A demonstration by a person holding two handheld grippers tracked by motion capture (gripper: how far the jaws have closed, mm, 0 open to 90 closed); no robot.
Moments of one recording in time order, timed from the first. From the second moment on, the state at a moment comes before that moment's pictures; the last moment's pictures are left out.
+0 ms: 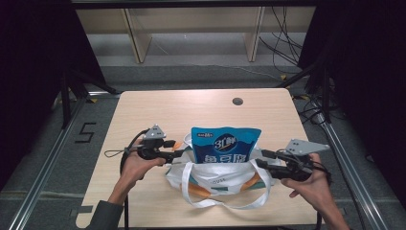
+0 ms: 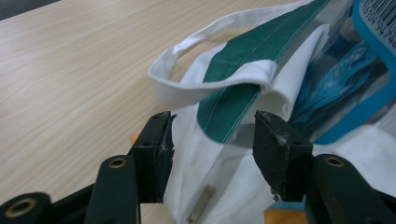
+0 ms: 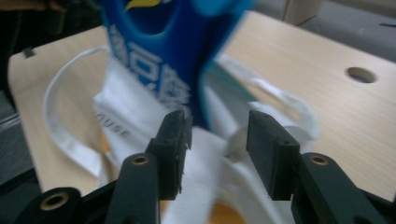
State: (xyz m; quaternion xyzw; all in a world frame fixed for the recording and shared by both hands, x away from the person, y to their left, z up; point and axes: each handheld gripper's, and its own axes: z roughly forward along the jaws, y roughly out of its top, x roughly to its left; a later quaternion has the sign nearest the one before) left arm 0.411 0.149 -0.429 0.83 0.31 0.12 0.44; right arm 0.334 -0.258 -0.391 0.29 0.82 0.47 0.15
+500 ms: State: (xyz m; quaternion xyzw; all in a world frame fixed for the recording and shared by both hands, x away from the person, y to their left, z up) left arm 0.453 0.126 -0.448 0.84 0.29 0.07 0.46; right arm 0.339 -0.241 -0.420 0.27 0.88 0.39 0.10
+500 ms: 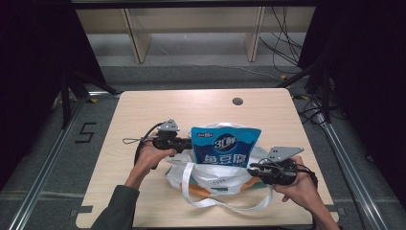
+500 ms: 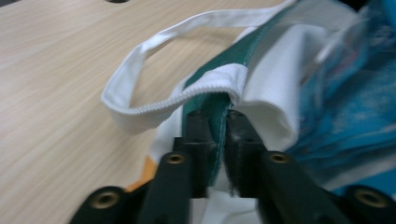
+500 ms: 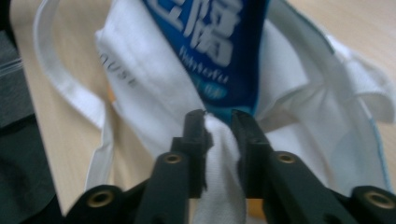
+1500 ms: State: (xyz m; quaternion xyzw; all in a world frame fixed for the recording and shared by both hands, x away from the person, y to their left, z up) left arm 0.442 0.145 -0.431 0.82 0.36 0.09 0.43; right arm 0.317 -0.248 -0.427 0.28 0.86 0.42 0.06
